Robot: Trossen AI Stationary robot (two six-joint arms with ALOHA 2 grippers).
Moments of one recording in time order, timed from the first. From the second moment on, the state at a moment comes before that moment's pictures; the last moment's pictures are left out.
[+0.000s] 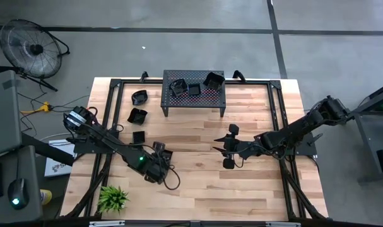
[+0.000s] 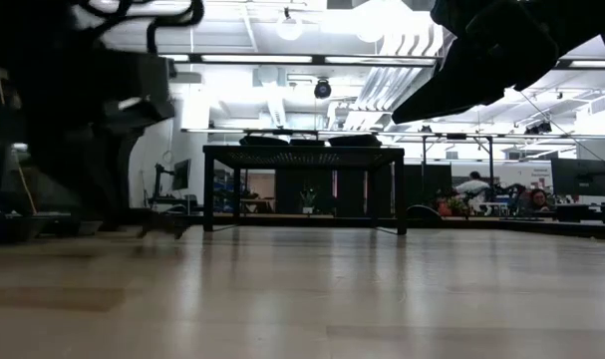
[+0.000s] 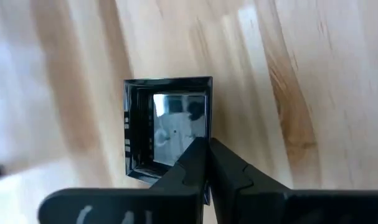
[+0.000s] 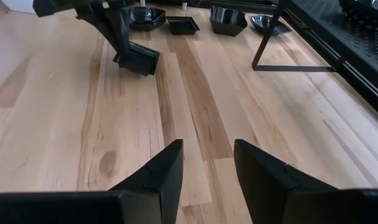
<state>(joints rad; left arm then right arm) -0.53 1.67 0.94 -0.63 -0.43 -0.21 0.37 1.34 0.59 0.21 0.55 0.18</state>
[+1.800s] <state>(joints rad) 0.14 1.67 1.51 -0.64 -0.41 0.59 0.37 1.34 0.59 0.21 0.55 0.18</state>
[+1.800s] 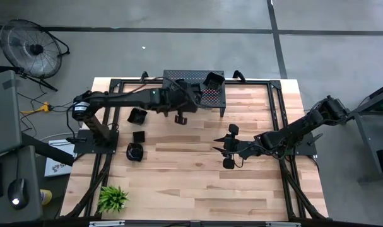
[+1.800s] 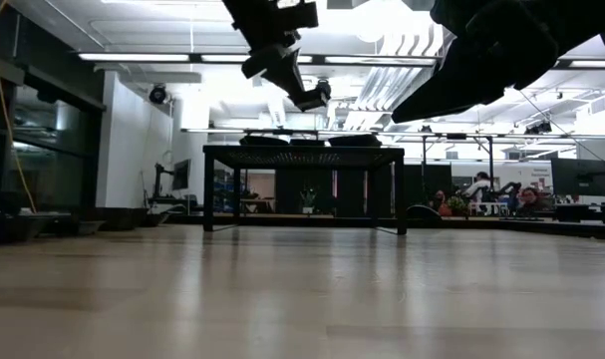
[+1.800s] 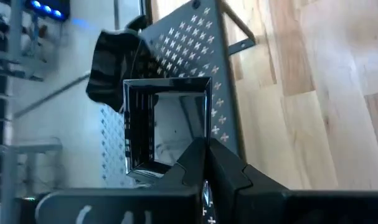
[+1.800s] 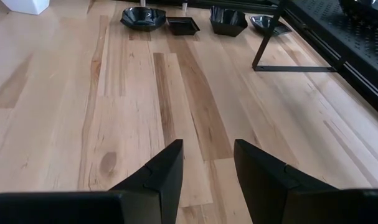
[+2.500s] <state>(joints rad) 0.26 1.70 1.51 -0.56 -0.32 0.43 0.37 1.34 0.59 0.21 0.59 0.16</state>
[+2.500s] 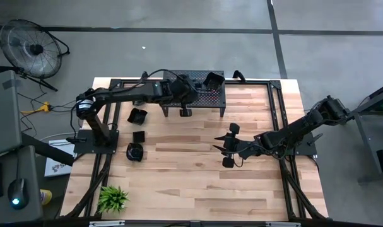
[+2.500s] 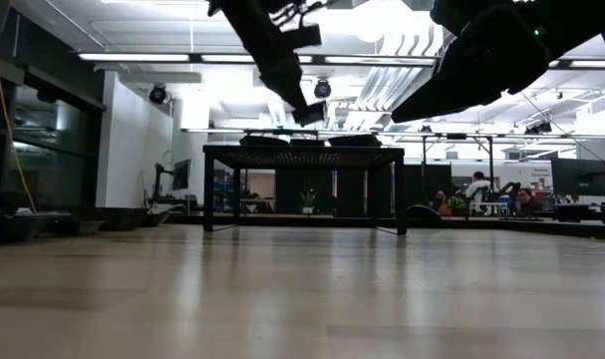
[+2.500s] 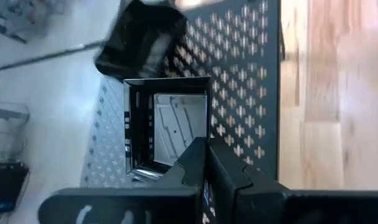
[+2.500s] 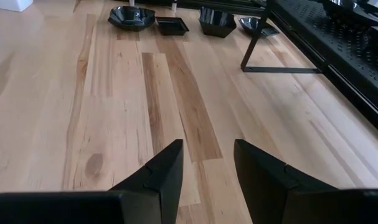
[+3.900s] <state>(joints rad) 0.30 1.75 1.51 -0.50 -0.35 0.33 0.37 1.34 0.59 0.20 0.59 0.16</state>
